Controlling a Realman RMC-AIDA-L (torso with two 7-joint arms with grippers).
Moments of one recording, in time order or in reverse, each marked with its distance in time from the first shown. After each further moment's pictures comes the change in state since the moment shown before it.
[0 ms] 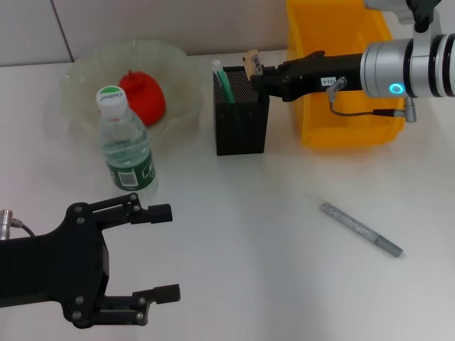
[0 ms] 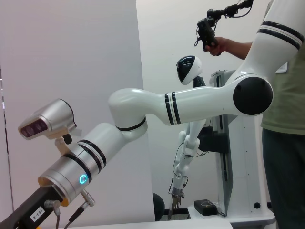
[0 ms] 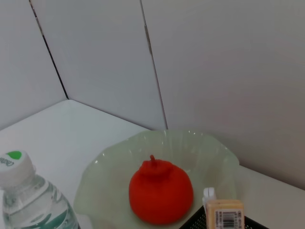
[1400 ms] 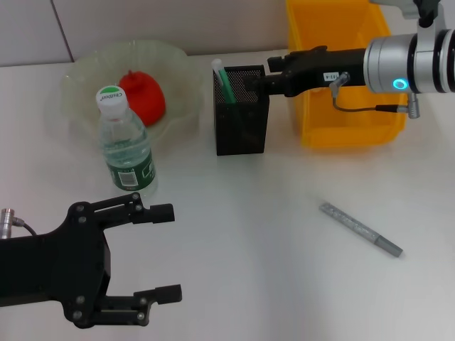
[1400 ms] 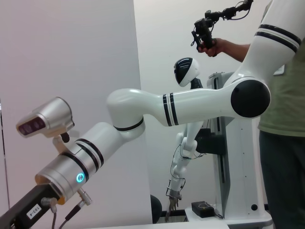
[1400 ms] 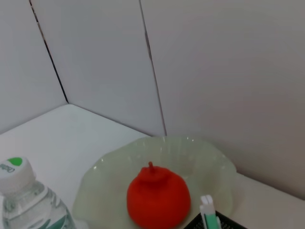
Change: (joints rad) left arm -0.006 -0.002 -0.001 0.000 0.000 0.006 -0.006; right arm -0.008 -0.006 0.003 -0.021 0.008 -0.008 -0.002
